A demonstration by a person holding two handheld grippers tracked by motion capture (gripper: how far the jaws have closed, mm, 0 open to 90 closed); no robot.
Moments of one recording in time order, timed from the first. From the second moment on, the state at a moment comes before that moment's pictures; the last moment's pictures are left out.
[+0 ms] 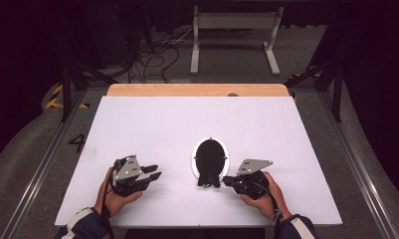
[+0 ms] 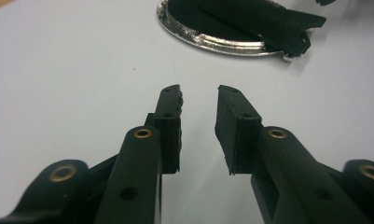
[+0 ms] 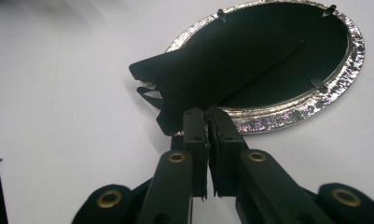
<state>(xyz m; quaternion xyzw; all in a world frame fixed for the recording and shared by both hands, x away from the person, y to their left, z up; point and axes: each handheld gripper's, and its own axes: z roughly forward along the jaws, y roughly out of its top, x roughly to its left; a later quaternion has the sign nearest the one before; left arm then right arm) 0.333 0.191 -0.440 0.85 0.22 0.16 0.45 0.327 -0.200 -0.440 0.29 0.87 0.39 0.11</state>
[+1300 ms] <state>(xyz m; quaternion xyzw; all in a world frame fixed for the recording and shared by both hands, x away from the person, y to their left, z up) 0.311 0.226 -0.459 0.84 0.30 0.17 0.41 0.313 -0.183 -0.453 0.29 0.89 0.36 0.08</state>
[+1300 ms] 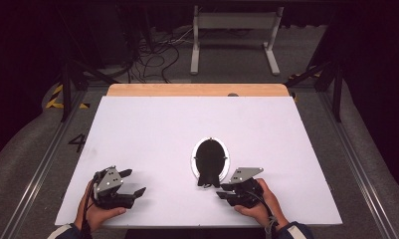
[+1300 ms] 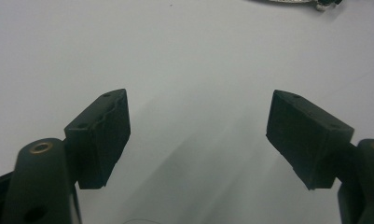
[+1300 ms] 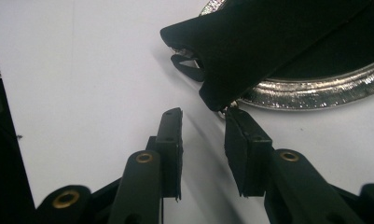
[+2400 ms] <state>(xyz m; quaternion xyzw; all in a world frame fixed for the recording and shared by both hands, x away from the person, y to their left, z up) 0.313 0.216 -0.462 0.85 0.30 0.17 0.39 0.349 -0.199 -0.463 0.47 0.71 0.51 -0.15</state>
